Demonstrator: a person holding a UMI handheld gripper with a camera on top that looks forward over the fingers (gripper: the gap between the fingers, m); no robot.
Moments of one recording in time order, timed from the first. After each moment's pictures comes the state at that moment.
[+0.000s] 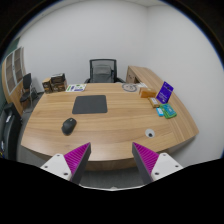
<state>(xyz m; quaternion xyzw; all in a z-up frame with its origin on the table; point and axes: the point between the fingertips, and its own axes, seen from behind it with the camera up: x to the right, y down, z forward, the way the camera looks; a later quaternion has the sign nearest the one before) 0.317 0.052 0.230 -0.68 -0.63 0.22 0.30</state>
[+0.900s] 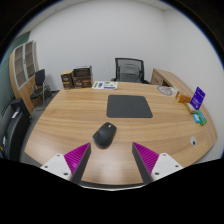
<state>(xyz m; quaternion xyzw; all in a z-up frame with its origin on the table) 0.199 -0.147 0.117 -0.64 -0.66 0.28 0.27</state>
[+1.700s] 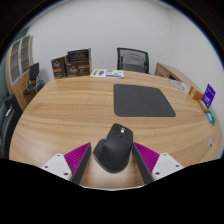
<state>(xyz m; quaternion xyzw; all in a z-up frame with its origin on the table) 0.088 -0.188 -0.011 -0.64 -0.67 0.25 0.28</state>
